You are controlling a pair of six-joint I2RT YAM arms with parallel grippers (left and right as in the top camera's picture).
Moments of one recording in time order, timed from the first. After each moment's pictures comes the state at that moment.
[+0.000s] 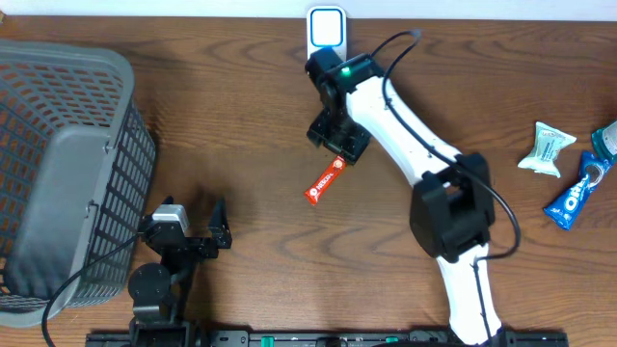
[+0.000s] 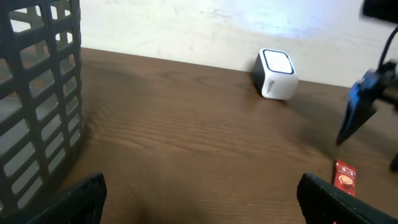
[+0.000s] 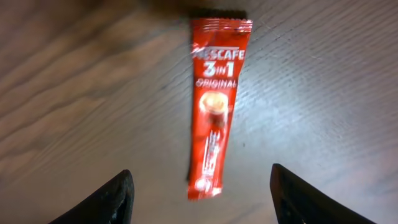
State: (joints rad) left arm 0.03 0.08 0.02 -0.10 0.15 -0.17; right arm 0.53 2.30 2.03 -1.31 -0.11 1.17
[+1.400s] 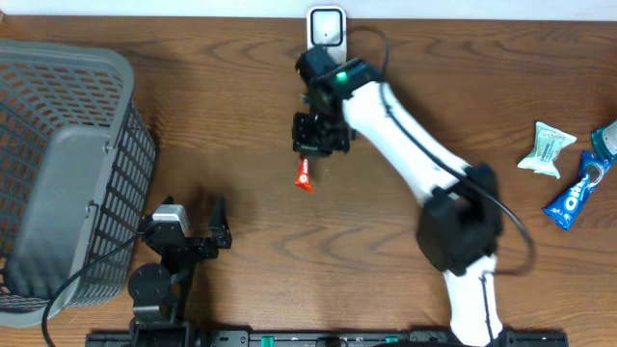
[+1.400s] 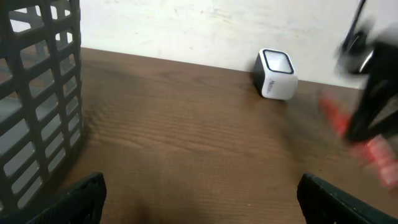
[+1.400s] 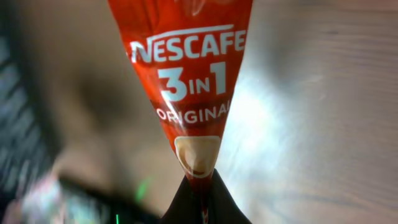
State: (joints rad) left arm 0.03 0.08 0.02 -0.10 0.15 -0.17; right arm 0.58 2.14 2.00 -1.25 -0.41 0.50
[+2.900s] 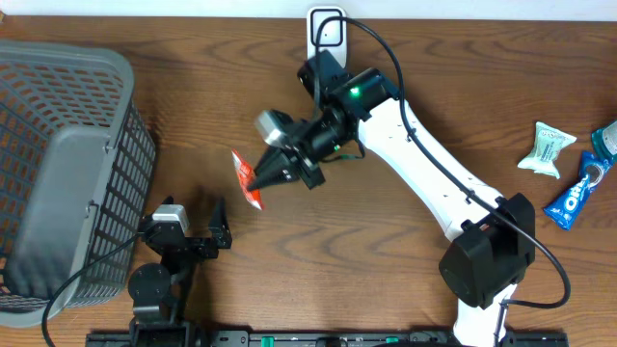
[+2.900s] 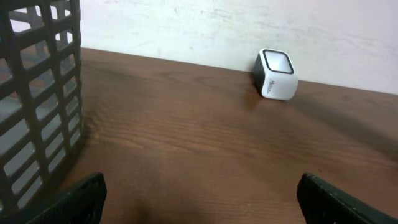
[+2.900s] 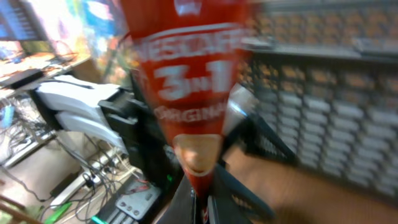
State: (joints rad) left arm 0.03 0.08 0.02 -0.10 0.15 -0.17; right arm 0.62 1.99 1.86 -1.11 -1.37 -1.04
